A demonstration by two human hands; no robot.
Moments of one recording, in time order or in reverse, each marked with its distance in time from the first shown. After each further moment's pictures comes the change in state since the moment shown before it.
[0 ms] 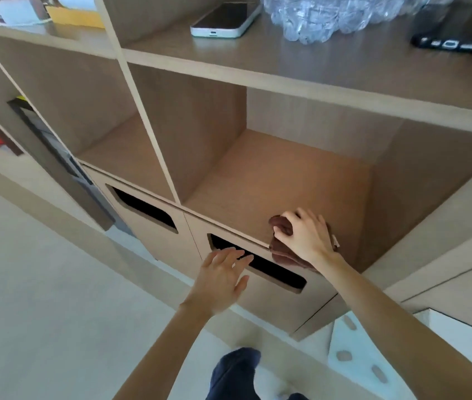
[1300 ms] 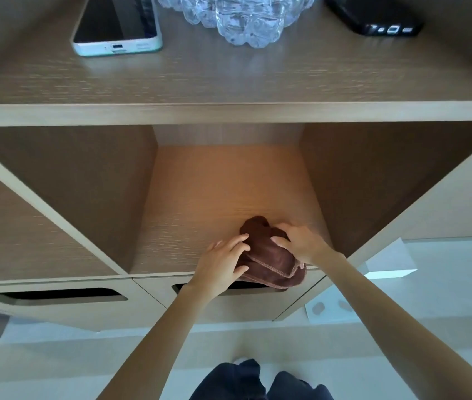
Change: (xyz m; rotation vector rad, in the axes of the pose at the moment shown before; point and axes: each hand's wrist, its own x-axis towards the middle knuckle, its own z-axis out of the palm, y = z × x) left_hand 0.150 -0.068 0.043 -0.190 -0.187 0.468; right_hand 0.007 0.012 0.005 0.228 -0.279 0.547
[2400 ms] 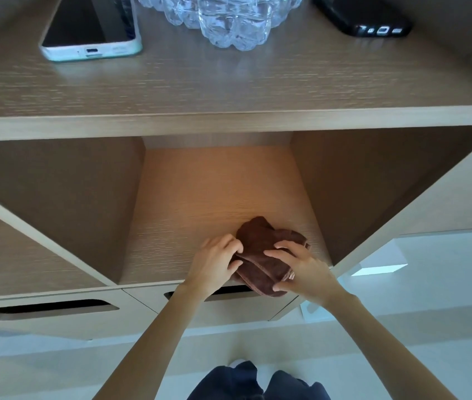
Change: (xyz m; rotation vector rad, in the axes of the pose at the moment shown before) left_hand 0.014 -0.003 -0.006 -0.086 0.189 0.080; right_hand -0.056 0.017 0.030 0.018 0.223 -0.214
